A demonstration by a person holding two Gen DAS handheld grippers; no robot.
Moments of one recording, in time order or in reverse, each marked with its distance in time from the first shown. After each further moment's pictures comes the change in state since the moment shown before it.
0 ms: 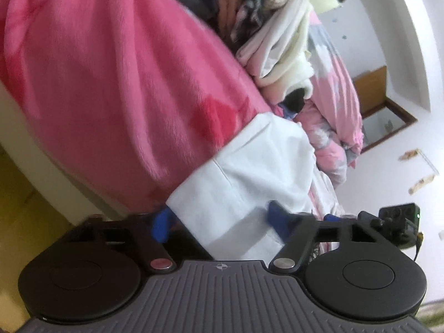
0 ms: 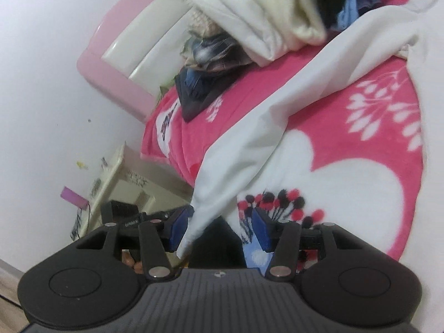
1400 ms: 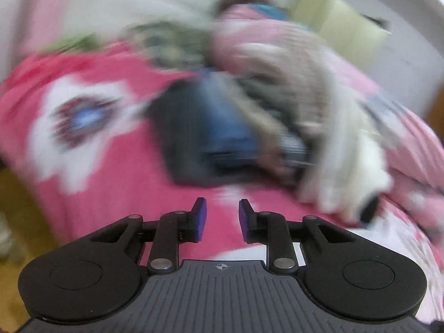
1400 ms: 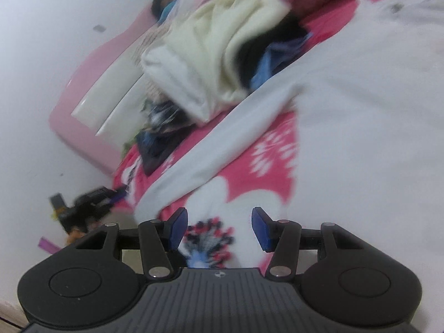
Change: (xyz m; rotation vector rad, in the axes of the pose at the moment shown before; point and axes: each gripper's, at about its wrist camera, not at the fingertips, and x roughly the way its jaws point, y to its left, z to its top) left arm -0.024 -0.114 0.108 0.289 -0.379 0.486; right arm -0.101 -0.033 -0.024 0.088 -0.264 -0.181
